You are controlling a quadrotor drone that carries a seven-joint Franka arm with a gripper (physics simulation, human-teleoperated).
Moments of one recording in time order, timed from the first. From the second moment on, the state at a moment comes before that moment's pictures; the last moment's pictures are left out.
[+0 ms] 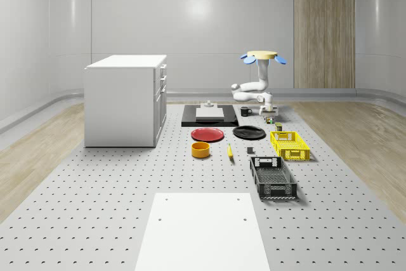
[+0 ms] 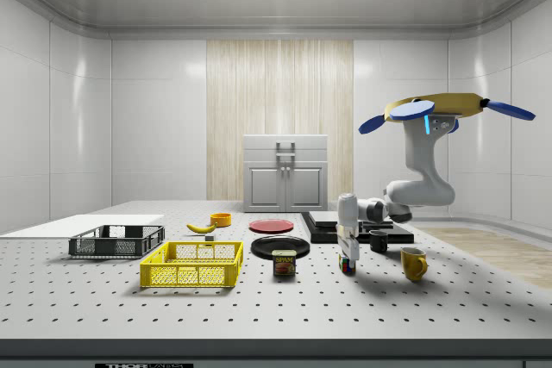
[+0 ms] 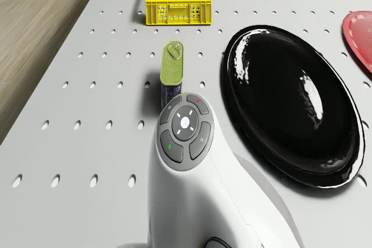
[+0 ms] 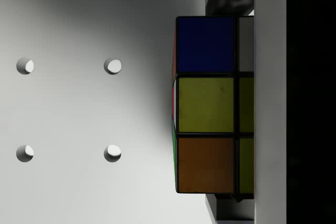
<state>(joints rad) -1.14 -1.34 1.22 -2.84 -1.97 1.45 1.64</state>
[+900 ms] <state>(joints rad) -1.19 -1.36 1.22 -2.79 -1.97 1.49 1.65</state>
